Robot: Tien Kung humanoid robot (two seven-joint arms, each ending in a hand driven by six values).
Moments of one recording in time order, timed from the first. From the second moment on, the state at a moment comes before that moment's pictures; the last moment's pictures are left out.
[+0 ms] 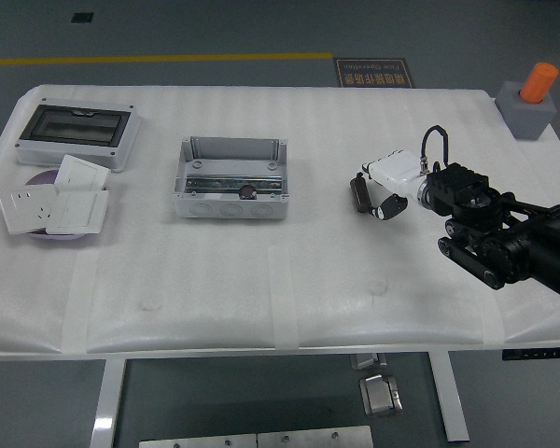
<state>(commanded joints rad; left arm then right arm) -0.04 0.18 -0.05 -0.22 0.65 0.11 0.06 0.95 -0.27 0.18 0.61 -1.83 -0.10 0.03</state>
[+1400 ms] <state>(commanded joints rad) -0.03 0.18 -0.08 -0.22 0.66 0.11 0.07 0.92 -0.23 0.40 1.02 -1.70 -0.36 -0.05</state>
